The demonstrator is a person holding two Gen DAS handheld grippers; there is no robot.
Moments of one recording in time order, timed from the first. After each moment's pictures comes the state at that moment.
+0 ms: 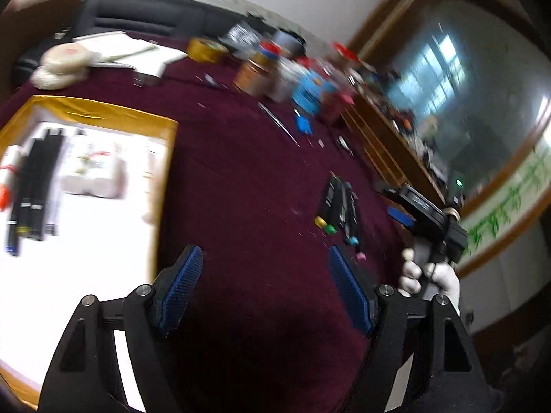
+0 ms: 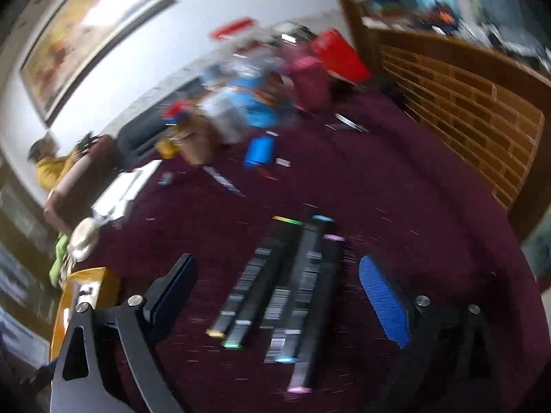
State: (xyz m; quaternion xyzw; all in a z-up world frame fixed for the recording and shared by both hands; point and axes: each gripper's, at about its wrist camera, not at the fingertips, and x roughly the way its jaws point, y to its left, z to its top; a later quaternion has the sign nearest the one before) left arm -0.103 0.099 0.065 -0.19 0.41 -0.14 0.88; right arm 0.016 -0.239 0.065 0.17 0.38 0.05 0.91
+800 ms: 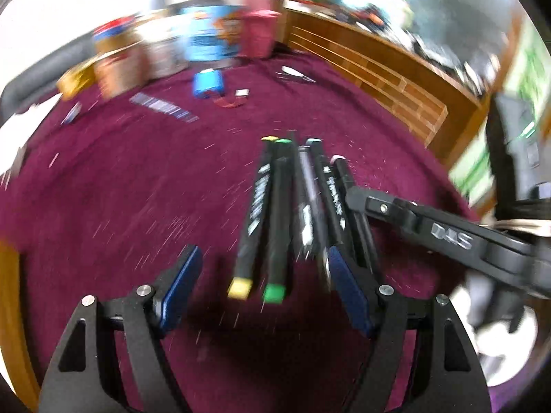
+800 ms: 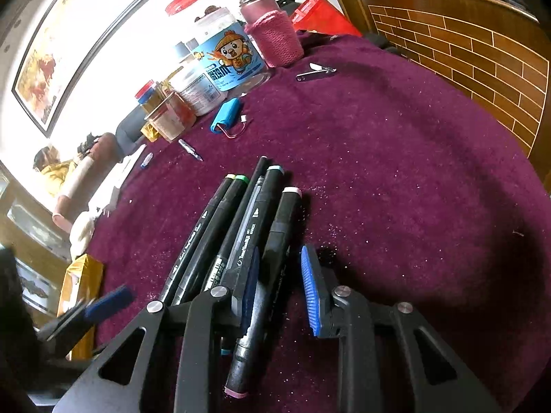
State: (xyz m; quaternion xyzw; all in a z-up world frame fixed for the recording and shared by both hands) left arm 0.029 -0.101 0.009 0.07 0.44 -0.20 0.87; right arm 0.011 -0.278 0.005 0.22 0.42 0.09 0.88
